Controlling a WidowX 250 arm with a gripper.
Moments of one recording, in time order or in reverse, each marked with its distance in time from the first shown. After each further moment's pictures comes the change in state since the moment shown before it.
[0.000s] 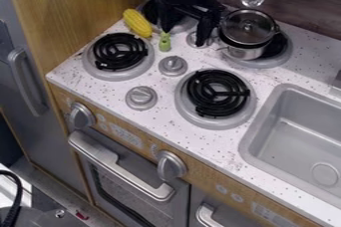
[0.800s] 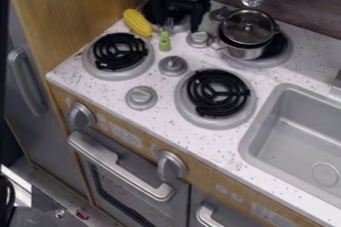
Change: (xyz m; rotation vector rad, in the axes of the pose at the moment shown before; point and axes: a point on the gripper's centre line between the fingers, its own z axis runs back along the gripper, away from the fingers) arm 0.049 0.046 -0.033 -0.062 0.014 0.230
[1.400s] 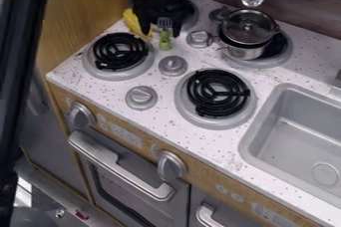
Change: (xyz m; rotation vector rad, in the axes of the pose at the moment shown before) arm 0.026 0.037 -0.059 -0.023 0.106 0.134
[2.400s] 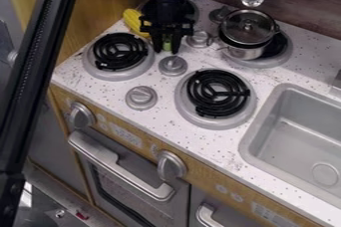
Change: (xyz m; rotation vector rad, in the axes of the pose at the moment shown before) arm 0.007 -0.010 -0.034 0.005 0.035 0.023
